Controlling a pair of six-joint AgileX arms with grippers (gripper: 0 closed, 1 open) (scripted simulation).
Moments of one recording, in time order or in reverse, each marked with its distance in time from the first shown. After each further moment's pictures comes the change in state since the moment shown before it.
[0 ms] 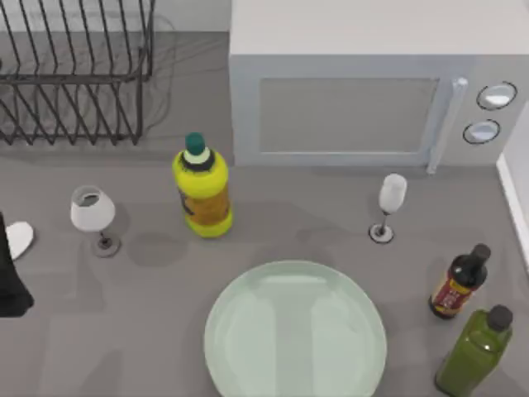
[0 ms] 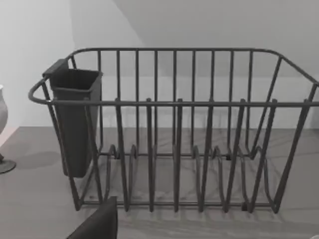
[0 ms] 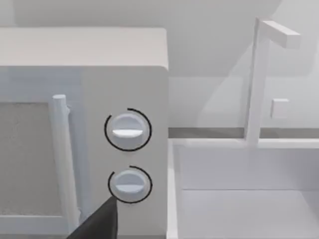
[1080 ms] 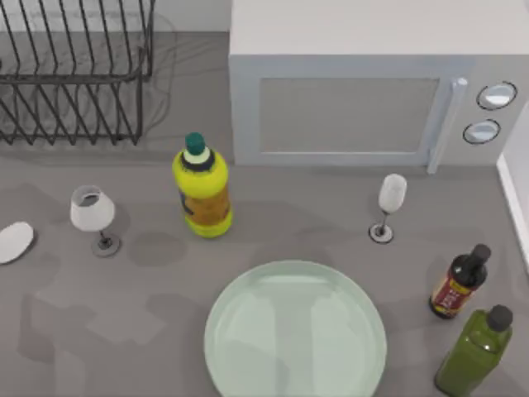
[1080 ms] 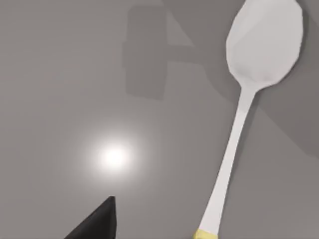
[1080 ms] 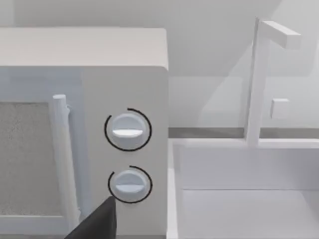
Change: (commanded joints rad) left arm 0.216 1.171 0.823 -0.729 0.000 0.749; right arm 0.000 0.000 0.000 0.000 0.000 0.000
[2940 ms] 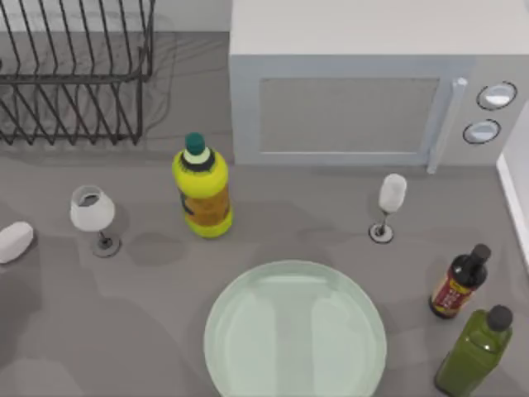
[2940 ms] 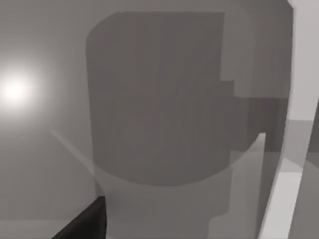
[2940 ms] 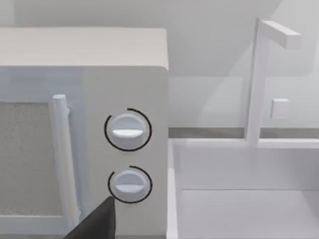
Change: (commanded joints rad) left arm 0.108 0.721 0.146 0.081 -0.005 0.328; right arm 0.000 0.000 0.000 0.000 0.000 0.000
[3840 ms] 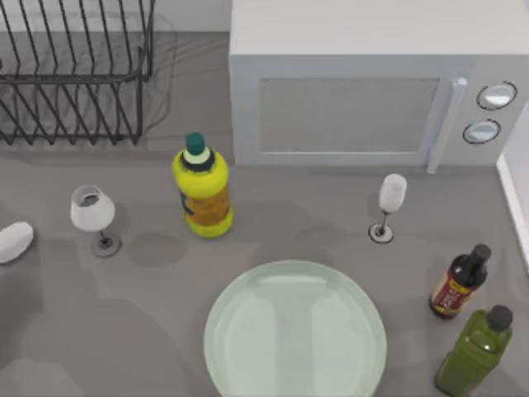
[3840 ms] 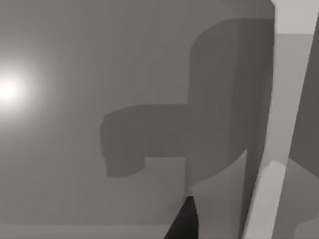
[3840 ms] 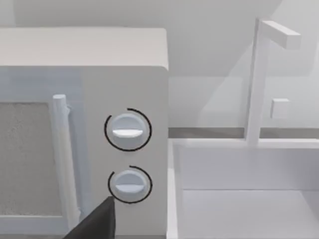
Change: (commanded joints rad) left arm 0.000 0.000 0.000 0.000 0.000 0.000; right arm 0.000 0.000 0.000 0.000 0.000 0.000
